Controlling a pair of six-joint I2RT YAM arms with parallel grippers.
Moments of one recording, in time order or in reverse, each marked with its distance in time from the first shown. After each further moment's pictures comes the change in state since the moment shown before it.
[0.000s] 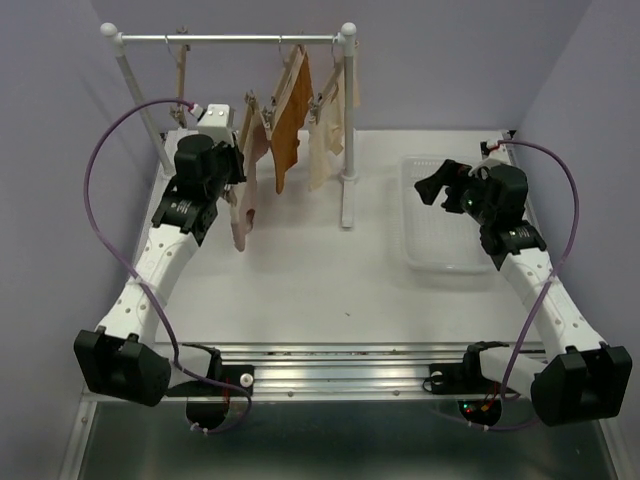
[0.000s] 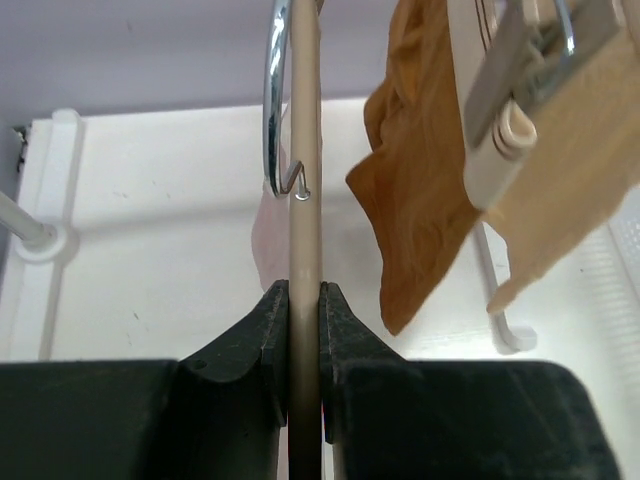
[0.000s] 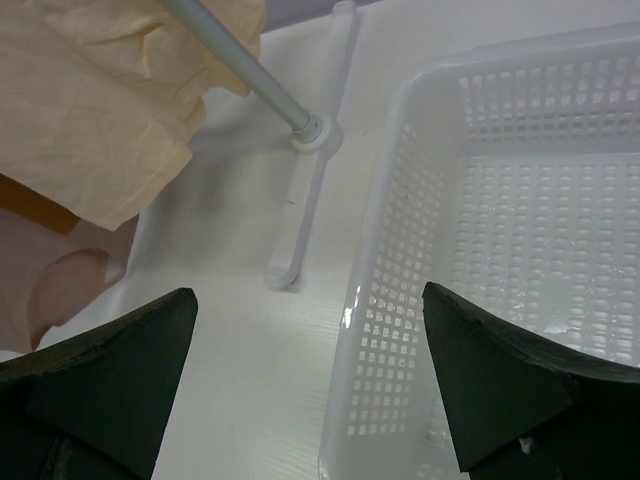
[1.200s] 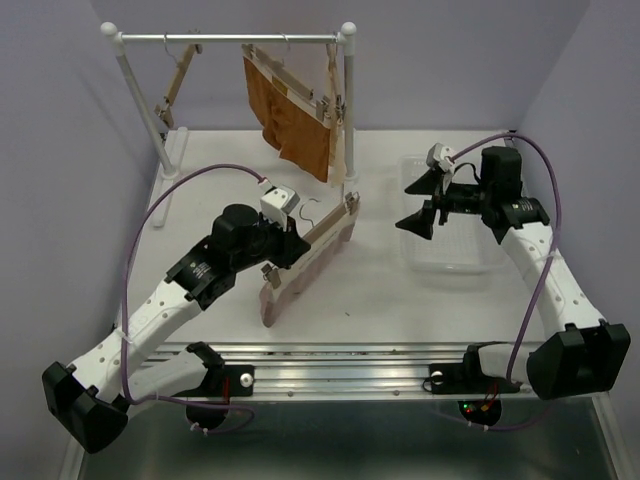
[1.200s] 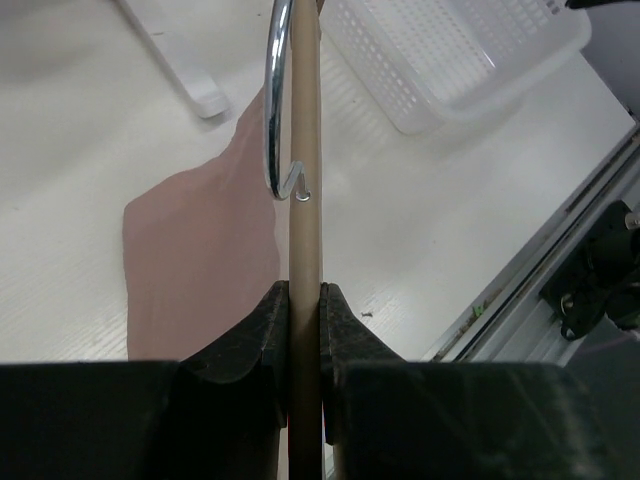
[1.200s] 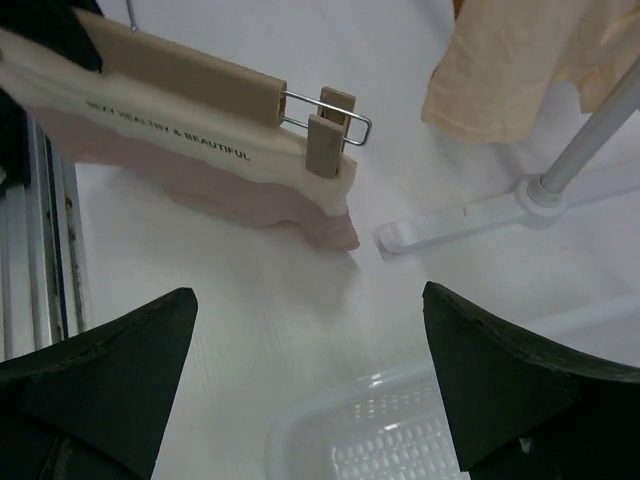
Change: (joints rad) left arm -0.454 -0.343 -0.389 -0.131 0.203 -0.177; right arm 0.002 0.122 0.171 -0.290 -0.809 -0.824
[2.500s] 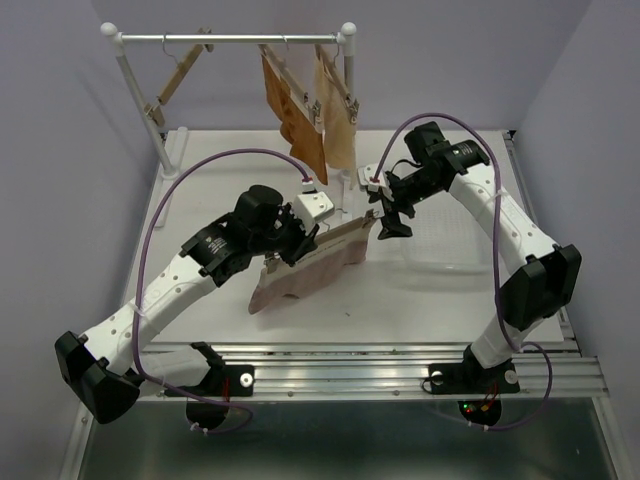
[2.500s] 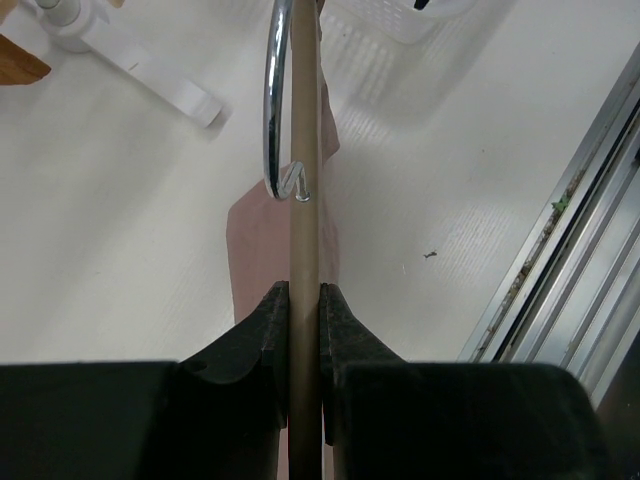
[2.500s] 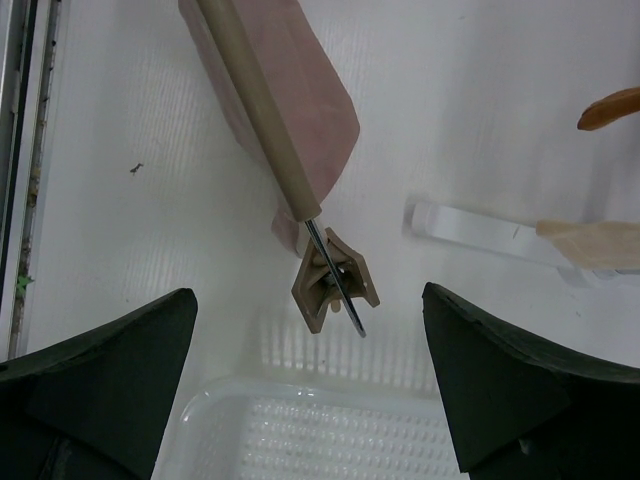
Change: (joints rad) left arm -0.071 0.180 0.237 -0.232 0.076 0.441; right arm 0.284 0.449 0.602 -0.802 0.256 -0.807
